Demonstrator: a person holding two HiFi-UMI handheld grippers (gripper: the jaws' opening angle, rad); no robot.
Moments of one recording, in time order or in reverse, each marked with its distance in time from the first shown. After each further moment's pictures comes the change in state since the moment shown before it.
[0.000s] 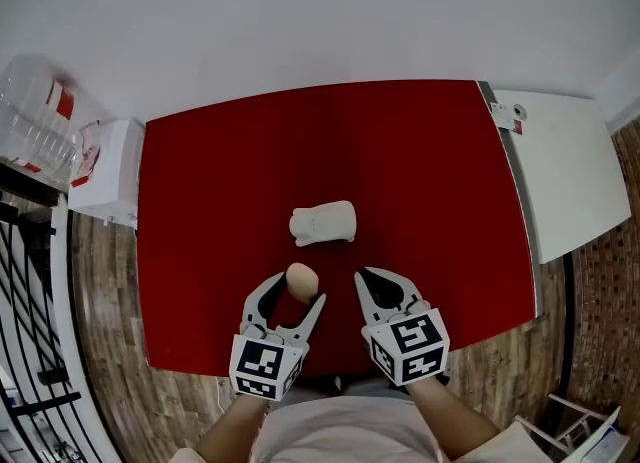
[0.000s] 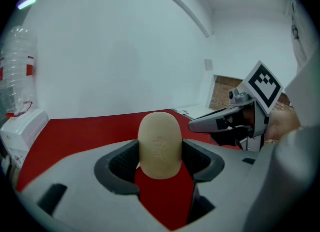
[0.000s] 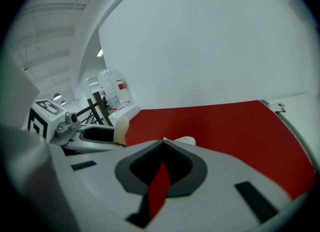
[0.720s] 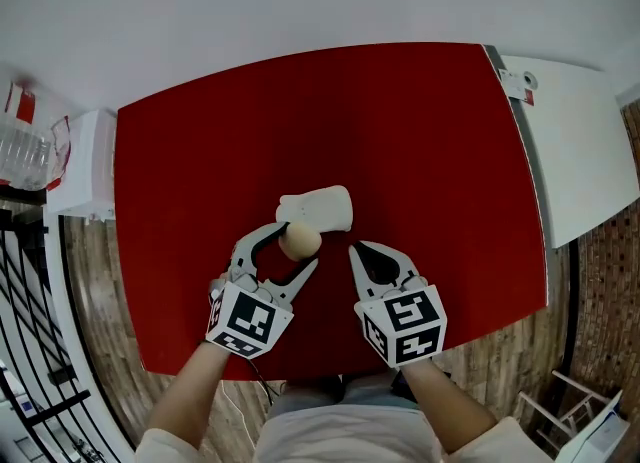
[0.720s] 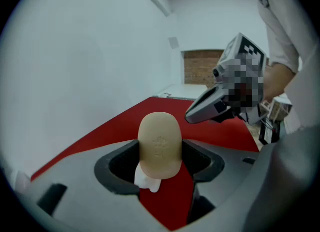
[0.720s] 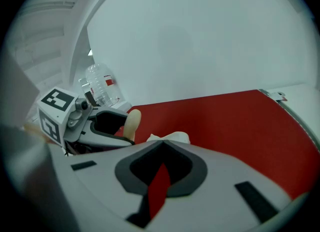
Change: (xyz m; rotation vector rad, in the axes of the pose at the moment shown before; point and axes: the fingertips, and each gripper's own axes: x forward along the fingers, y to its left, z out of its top) left arm 0.087 0.031 -0.018 0.431 0.126 -0.235; right arm 0.061 -0.040 -0.020 0.055 0.039 -0.041
